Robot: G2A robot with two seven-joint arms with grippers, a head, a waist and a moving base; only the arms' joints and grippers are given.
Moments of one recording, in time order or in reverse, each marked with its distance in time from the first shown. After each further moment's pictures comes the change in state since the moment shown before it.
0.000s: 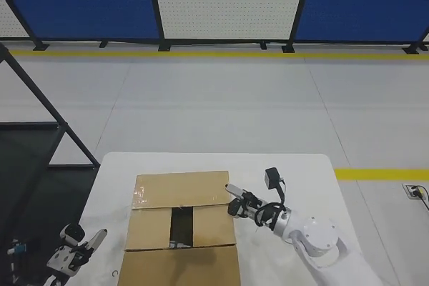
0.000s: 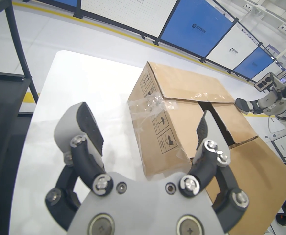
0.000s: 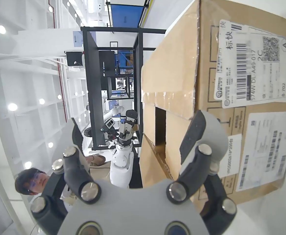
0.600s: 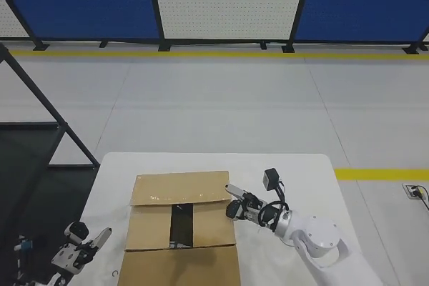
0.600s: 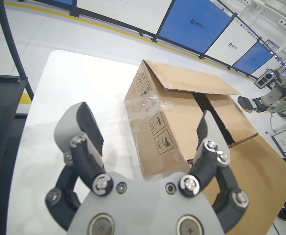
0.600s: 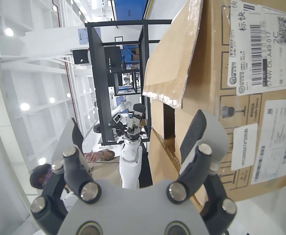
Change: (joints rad) left arm -0.015 0.002 0.019 -0.008 0.018 0.006 -0.013; right arm 0.004 -0.011 0.006 0.012 0.054 0.009 0.046
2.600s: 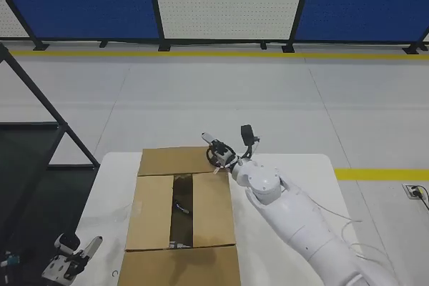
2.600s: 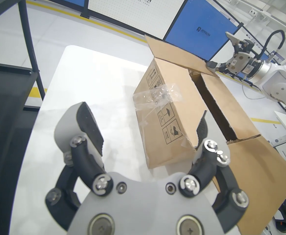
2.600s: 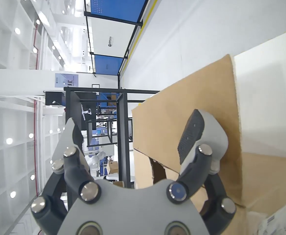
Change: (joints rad) left arm 0.087 -0.009 -0.033 0.001 -0.019 -0.003 0.081; right arm 0.602 -0.331 -0.390 0.794 0.004 -0.066 -0.426
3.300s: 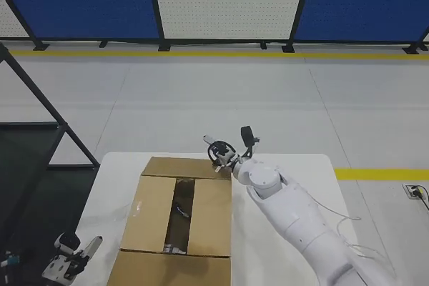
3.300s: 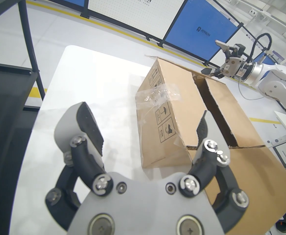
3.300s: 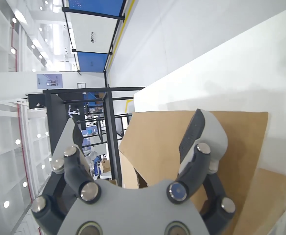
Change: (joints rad) left arm 0.000 0.000 0.000 0.000 0.000 0.000 0.000; right arm 0.043 -0.054 0.054 0.157 -0.005 -0.044 0.082
